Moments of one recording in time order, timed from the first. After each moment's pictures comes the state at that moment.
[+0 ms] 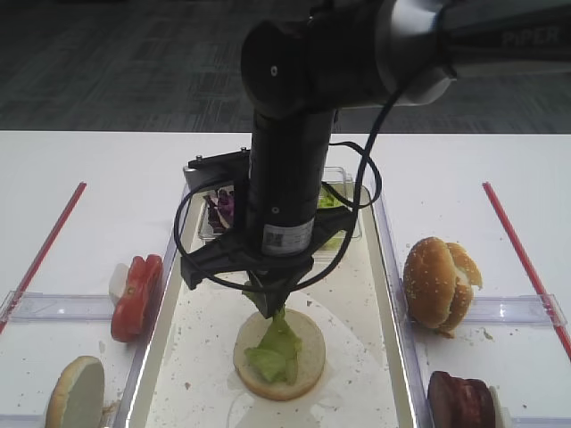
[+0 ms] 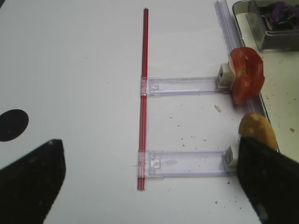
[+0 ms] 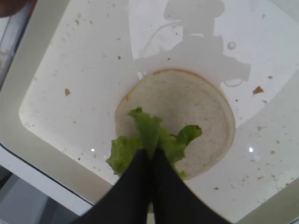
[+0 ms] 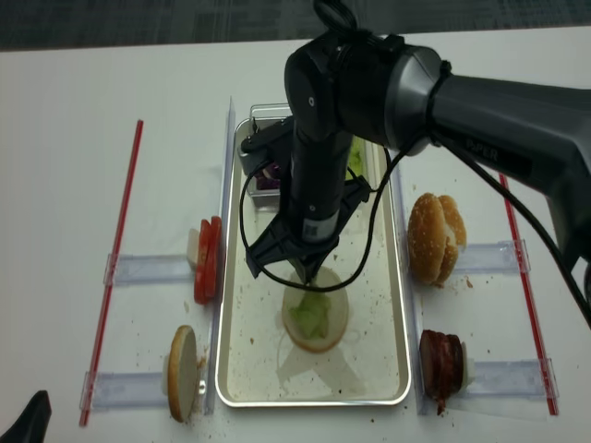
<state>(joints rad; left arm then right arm) 0.03 -0.02 -0.49 0.06 1.18 -0.05 0.75 1.98 -1.51 0.26 1.15 0.06</state>
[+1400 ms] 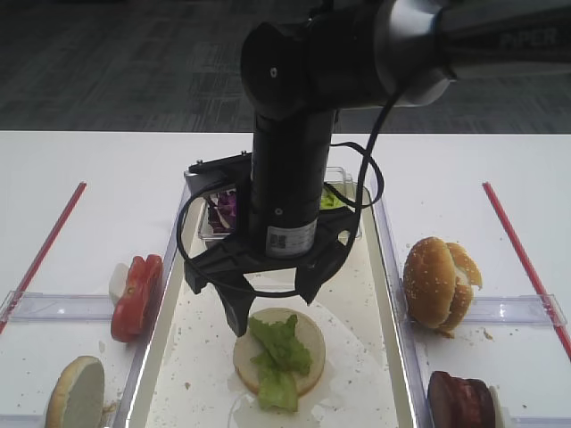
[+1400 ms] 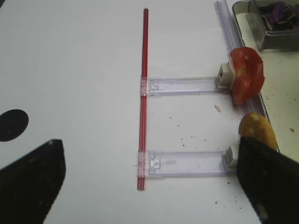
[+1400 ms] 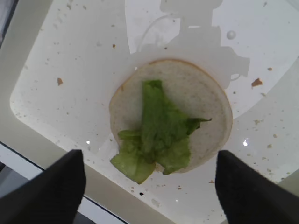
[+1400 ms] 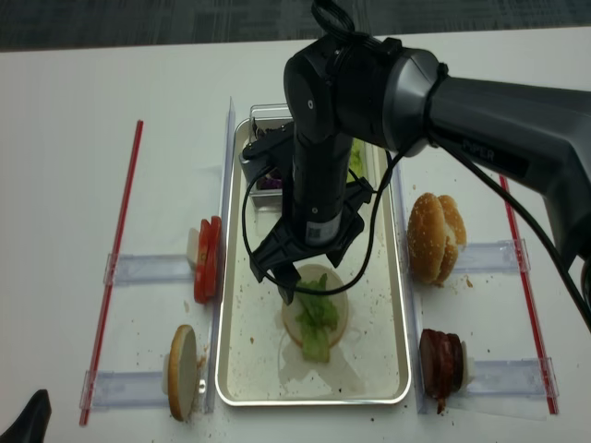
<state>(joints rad) 0.03 -0.02 -0.49 0.06 1.18 -0.05 0.75 1.98 -1.51 0.25 1.18 0.04</state>
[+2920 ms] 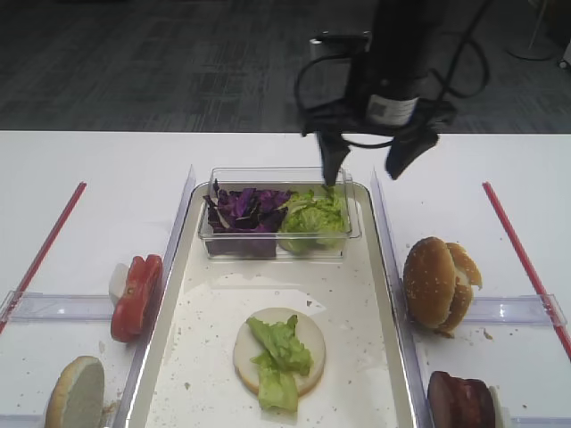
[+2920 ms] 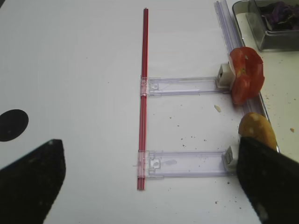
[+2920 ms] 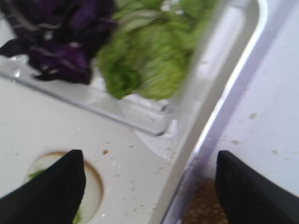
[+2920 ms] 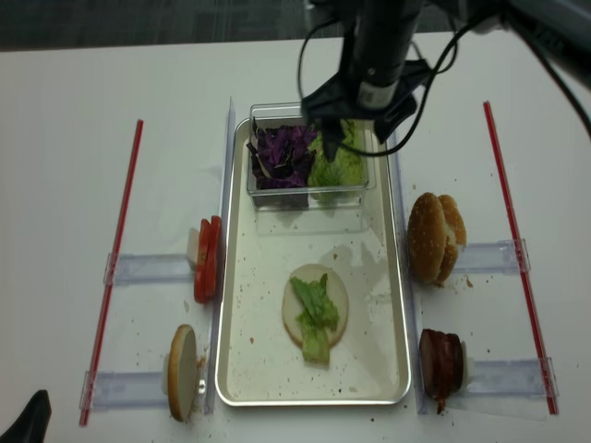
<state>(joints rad) 0.03 -0.02 -0.49 0.06 1.18 -0.05 0.44 1.98 -1.73 0.17 1.23 0.07</state>
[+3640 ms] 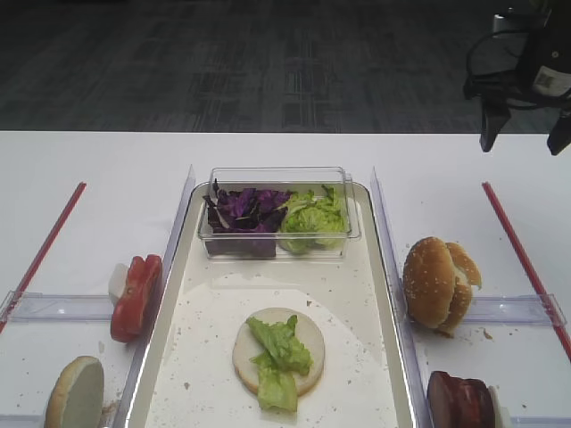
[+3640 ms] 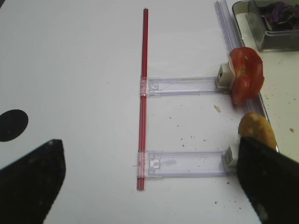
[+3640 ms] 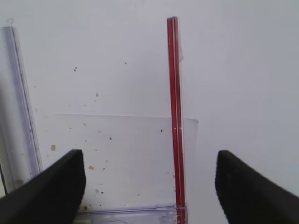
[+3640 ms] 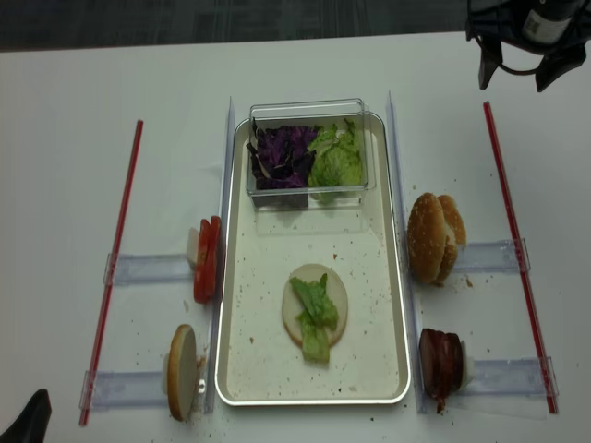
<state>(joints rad) 0.03 -0.02 -0.49 0.06 1.18 -0.05 0.00 1.98 -1.73 0.08 1.23 0.06</state>
